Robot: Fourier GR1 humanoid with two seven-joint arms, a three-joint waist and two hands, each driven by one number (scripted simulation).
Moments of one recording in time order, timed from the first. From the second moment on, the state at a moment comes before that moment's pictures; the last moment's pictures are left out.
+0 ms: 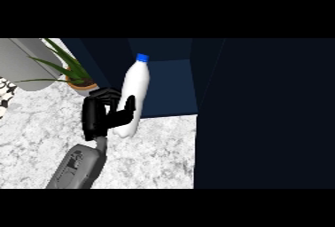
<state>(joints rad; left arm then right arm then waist) -0.31 0.12 -0.22 -1.30 0.14 0.61 -0.16 0.50 -0.05 0.28 -2.09 -0.26 0.30 -0.12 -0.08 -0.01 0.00</state>
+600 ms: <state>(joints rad) -0.33 0.19 -0.29 -1.27 -0.02 0.76 -0.13 0.48 -0.05 0.28 -2.07 -0.26 0.32 -0.13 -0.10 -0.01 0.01</state>
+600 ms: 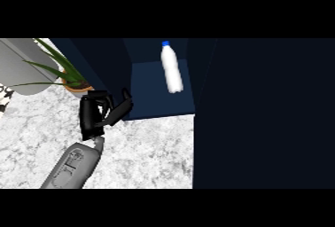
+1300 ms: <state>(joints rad) -0.34 0.24 -0.36 -1.25 -0.12 0.84 -0.08 0.47 -0.06 0.28 -2.06 -0.27 0.32 -0.13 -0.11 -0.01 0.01</state>
